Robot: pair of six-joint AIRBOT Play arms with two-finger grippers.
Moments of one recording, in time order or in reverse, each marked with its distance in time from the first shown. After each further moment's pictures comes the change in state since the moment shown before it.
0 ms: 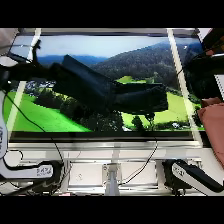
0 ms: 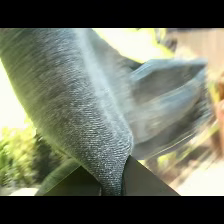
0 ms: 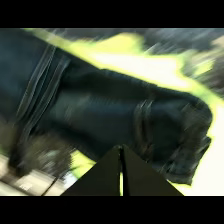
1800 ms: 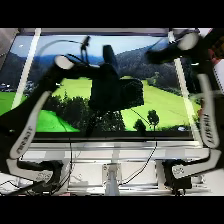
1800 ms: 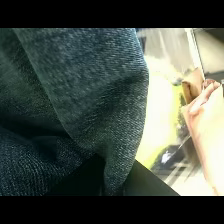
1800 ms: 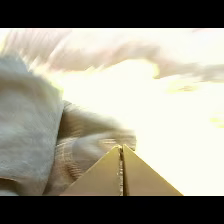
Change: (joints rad) left arm -0.586 -0.189 0.070 -0.042 0.452 -0.138; right arm 0.181 -0.405 0.296 -0.237 -0.237 0.283
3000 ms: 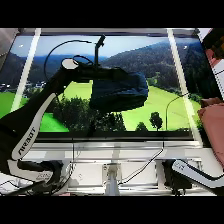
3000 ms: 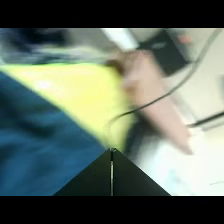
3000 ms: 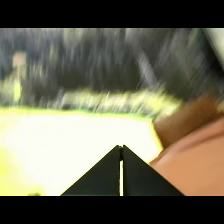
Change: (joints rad) left arm 0.007 0.044 0.000 -0.236 -0.165 0.422; right arm -0.693 0.335 -0.301 0.013 0.097 -0.284
